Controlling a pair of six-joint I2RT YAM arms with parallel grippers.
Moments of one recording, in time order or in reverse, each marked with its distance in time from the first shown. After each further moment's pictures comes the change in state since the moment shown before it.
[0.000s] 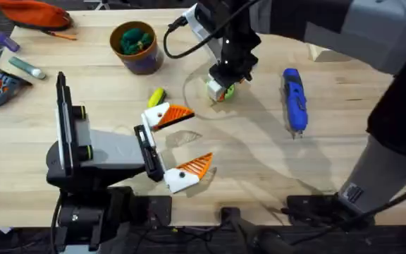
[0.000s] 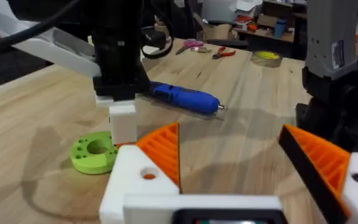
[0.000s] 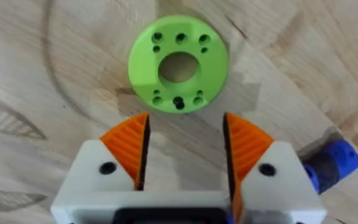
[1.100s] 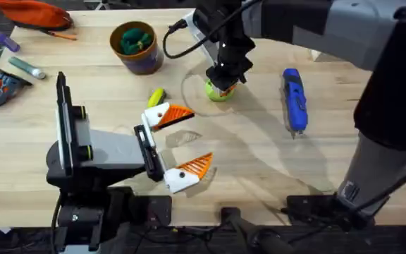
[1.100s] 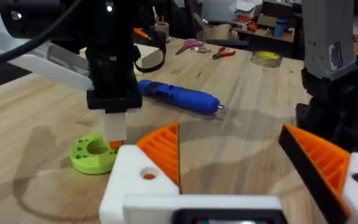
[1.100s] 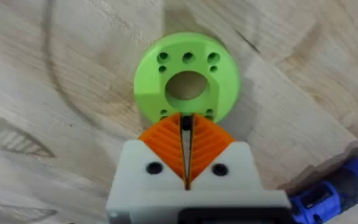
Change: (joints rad) left arm 0.000 0.000 0.000 0.000 0.000 0.000; right arm -0.004 0.051 0.003 0.046 -0.040 0.028
